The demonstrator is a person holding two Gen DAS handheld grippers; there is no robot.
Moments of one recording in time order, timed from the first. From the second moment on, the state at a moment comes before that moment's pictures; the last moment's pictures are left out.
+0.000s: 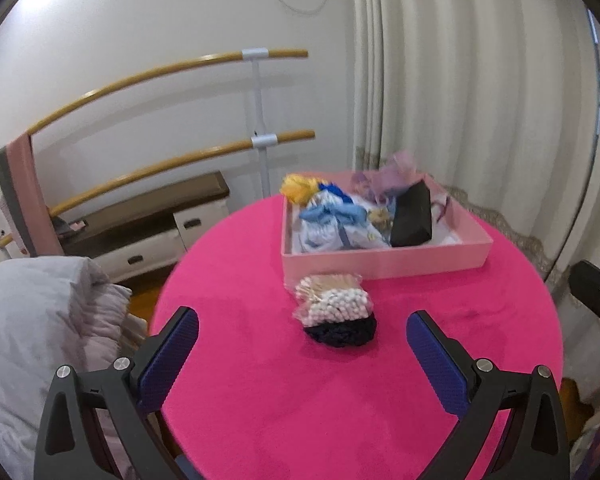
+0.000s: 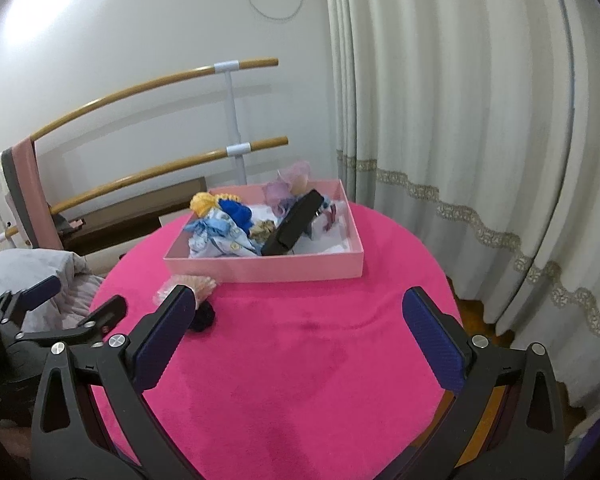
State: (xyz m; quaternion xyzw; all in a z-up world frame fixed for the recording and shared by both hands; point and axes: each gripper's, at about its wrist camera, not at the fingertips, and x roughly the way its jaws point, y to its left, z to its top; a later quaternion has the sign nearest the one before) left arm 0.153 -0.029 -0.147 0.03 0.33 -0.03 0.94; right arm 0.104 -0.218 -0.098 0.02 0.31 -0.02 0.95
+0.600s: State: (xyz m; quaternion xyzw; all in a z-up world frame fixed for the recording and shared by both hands) left arm 0.295 -0.034 -0.227 0.01 0.41 -0.03 0.91; right arm 0.156 -0.233 -0.152 0.03 0.37 -0.02 0.93
